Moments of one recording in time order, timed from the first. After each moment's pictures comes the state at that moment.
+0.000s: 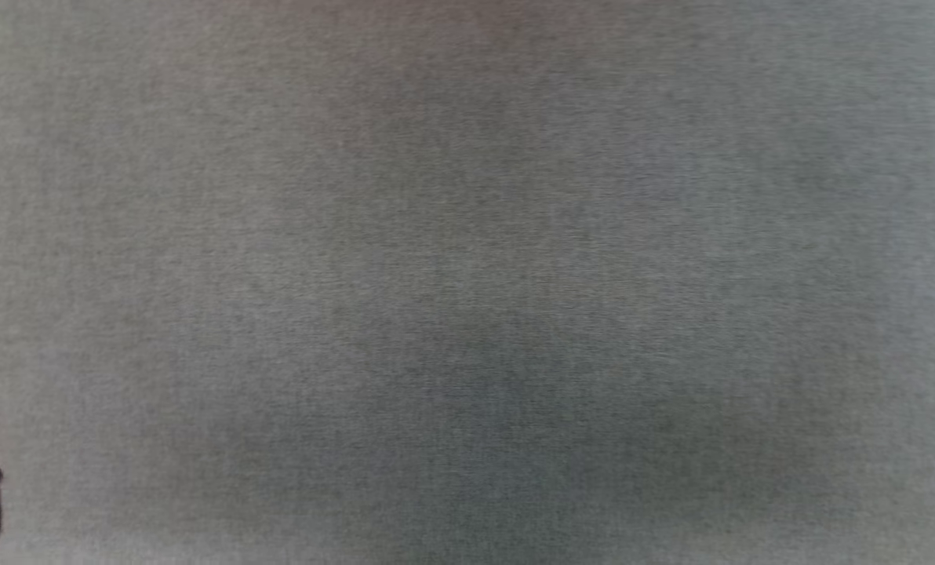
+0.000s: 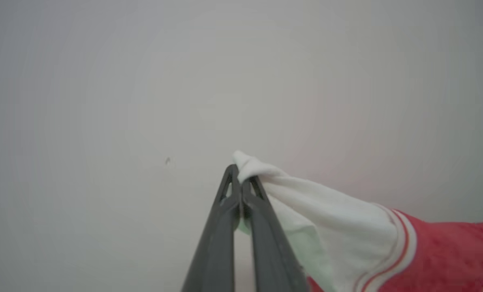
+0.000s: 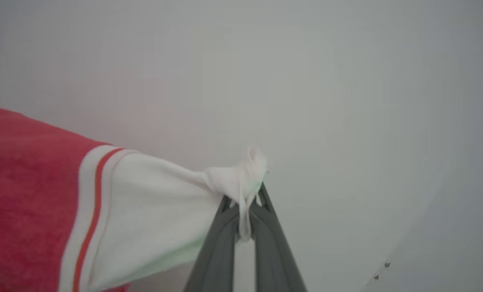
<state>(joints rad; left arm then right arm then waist) -1.78 0.38 -0.33 1.05 -0.43 -0.11 -0.18 -1.64 -0.29 0.13 1.08 0.04 0.13 -0.24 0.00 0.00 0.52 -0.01</state>
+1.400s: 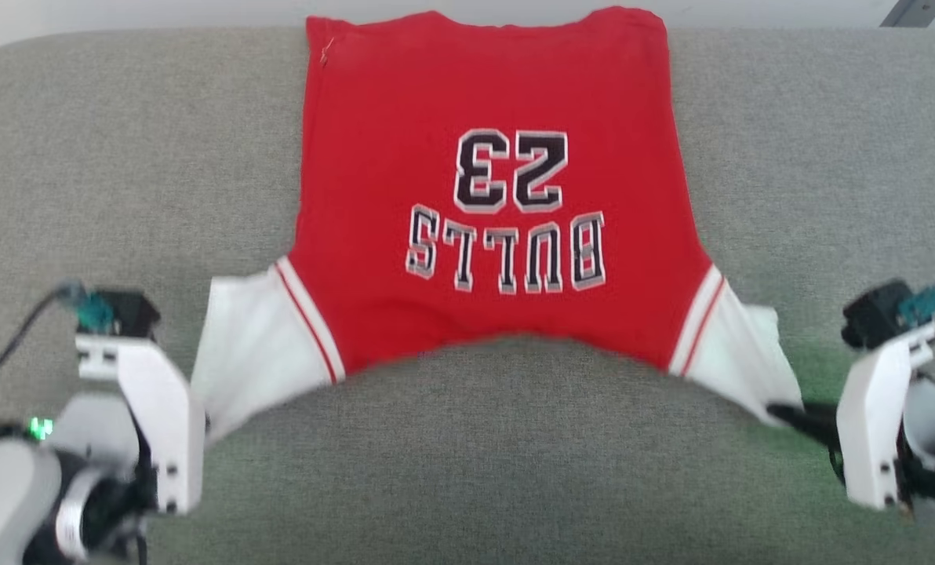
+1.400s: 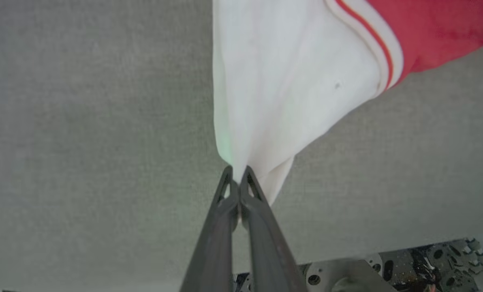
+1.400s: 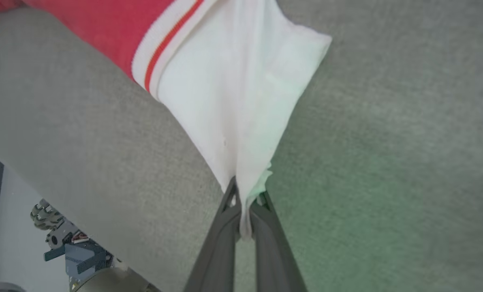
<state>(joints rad) -0.34 0.79 -0.49 -0.11 -0.88 0.33 0.90 -0.31 -0.69 0.38 0.08 0.94 0.13 0.77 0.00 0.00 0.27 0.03</state>
